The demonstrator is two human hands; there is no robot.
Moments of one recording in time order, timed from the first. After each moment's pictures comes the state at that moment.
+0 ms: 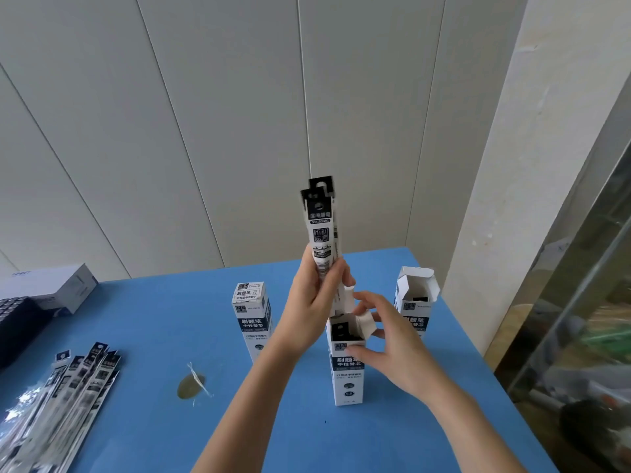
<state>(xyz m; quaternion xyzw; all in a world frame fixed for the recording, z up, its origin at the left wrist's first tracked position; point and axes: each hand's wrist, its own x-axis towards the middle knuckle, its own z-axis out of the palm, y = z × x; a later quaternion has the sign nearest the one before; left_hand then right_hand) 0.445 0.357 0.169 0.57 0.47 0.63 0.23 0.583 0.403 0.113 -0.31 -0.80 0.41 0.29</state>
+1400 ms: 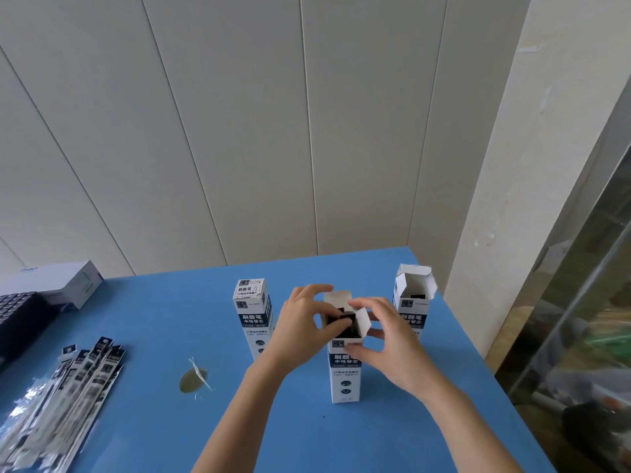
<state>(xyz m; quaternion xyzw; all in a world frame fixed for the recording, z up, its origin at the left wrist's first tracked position) 0.427 0.346 0.127 0.61 0.70 0.35 0.13 0.585 0.405 0.103 -0.28 -0.79 0.44 0.32</state>
